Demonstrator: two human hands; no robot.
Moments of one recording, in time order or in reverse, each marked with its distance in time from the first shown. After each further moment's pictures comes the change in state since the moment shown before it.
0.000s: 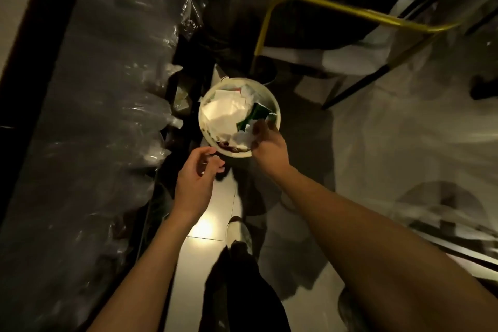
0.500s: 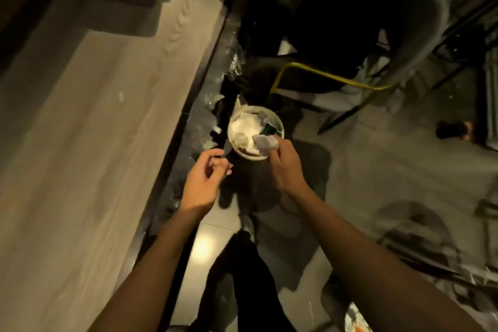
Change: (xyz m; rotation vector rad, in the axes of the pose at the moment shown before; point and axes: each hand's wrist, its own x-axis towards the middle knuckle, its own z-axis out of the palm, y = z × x) left_hand -0.203 0.156 -0.123 -0.127 0.024 0.078; right_hand -0.226 -0.164 -0.126 0.187 0.114 -0.167
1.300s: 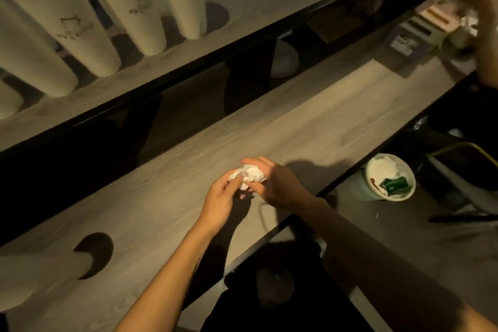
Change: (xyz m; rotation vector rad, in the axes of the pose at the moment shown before) left_hand -0.466 -0.082 -0.345 -0.312 0.531 -0.031; right_hand -0.447 -0.297 0.242 -0.274 -0.838 -1.006
